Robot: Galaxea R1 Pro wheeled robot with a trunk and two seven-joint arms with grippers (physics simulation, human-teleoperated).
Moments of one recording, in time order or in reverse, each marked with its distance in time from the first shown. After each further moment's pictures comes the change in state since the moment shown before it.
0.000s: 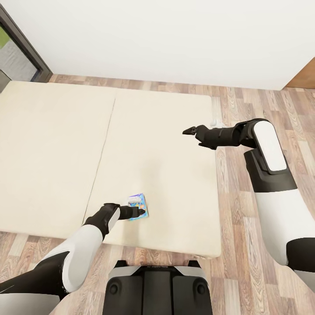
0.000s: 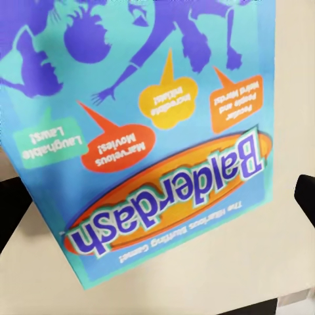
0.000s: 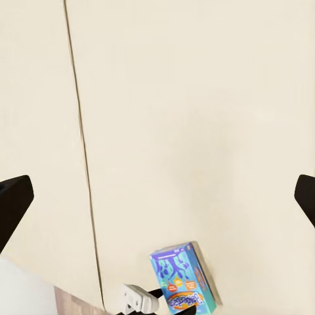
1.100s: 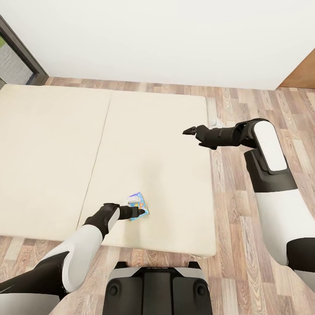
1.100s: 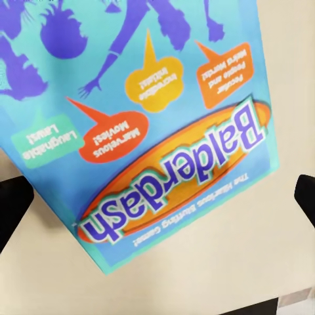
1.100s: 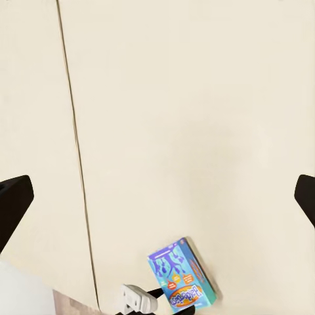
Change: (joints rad) left arm 0.000 0.002 0.000 0.000 -0.001 -0.001 -0.001; right arm 0.000 -0.001 0.000 0.000 0.001 0.000 0.000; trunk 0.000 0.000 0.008
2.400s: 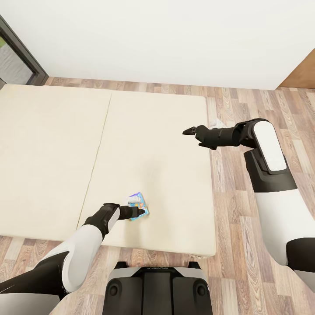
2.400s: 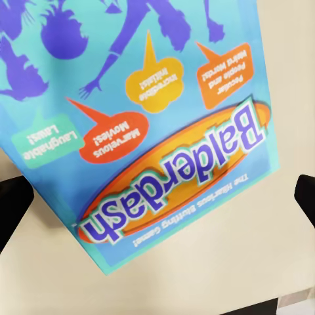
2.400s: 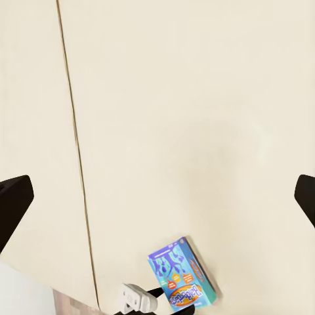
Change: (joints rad) left arm 0.000 0.000 0.001 0.000 0.000 0.000 0.000; right arm 0.000 0.002 0.000 0.002 0.001 0.002 0.000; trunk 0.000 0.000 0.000
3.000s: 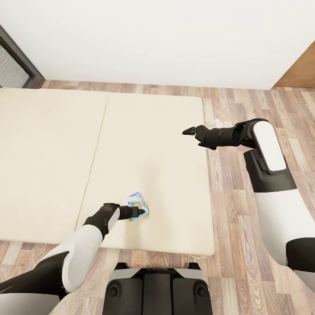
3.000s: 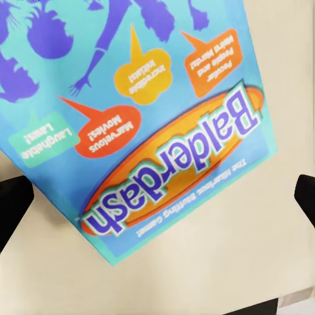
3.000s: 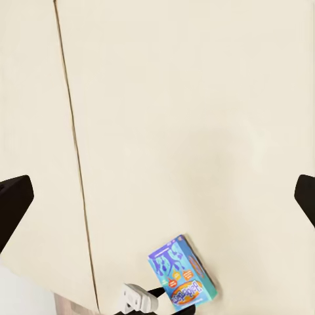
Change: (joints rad) left arm 0.000 0.000 -0.001 0.000 0.000 0.000 0.000; right arm 0.000 0.001 0.000 0.000 0.000 0.000 0.000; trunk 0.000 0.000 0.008
